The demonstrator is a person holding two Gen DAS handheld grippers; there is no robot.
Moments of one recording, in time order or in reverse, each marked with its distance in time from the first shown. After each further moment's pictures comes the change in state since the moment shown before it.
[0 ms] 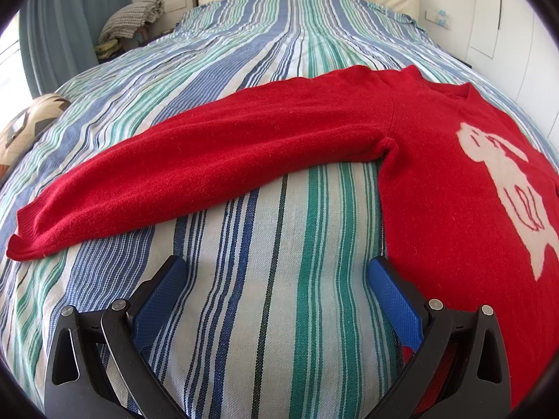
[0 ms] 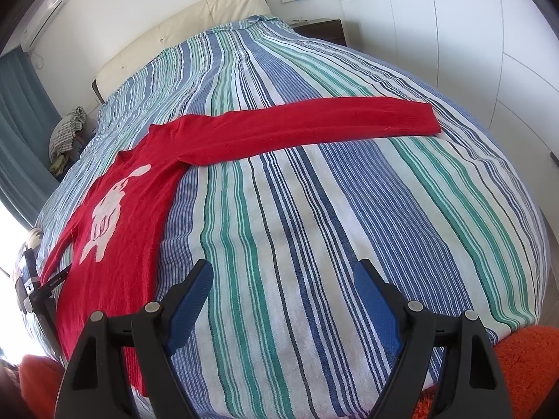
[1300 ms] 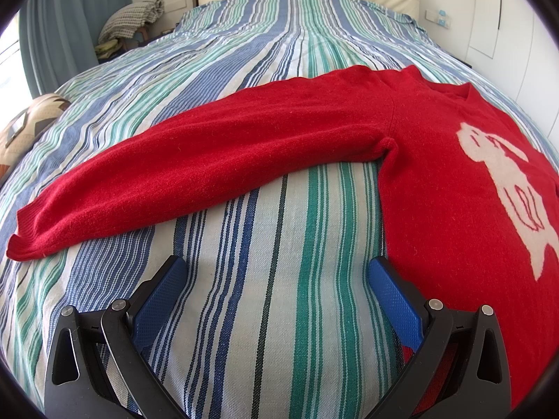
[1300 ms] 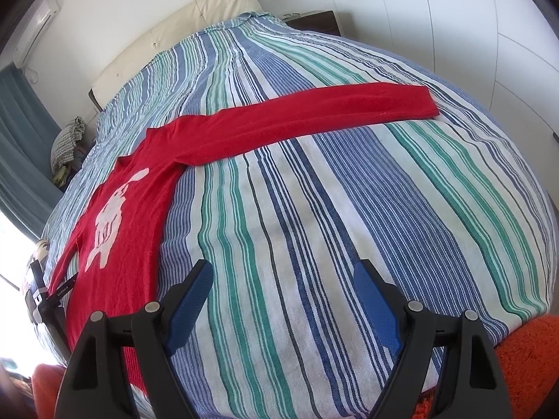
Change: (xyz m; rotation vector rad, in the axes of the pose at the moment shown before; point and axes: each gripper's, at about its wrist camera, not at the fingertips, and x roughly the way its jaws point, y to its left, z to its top) left arm 0.000 0.000 0.000 -0.001 0.000 0.001; right arm 0.006 -0.008 -0.002 0.057 0.021 0.030
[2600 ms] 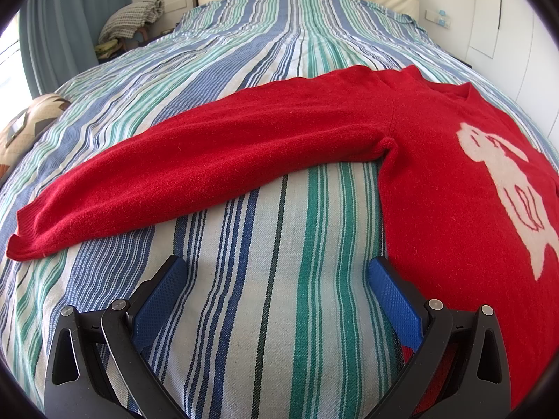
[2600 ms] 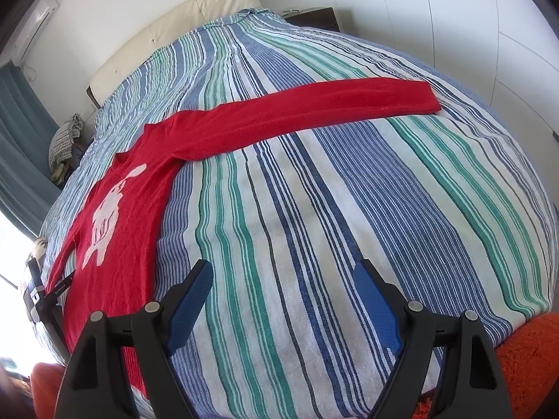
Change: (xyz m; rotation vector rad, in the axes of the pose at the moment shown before) left arm 0.000 0.000 0.000 0.000 0.000 0.000; right arm 0.005 0.000 -0.002 0.002 0.016 -0.008
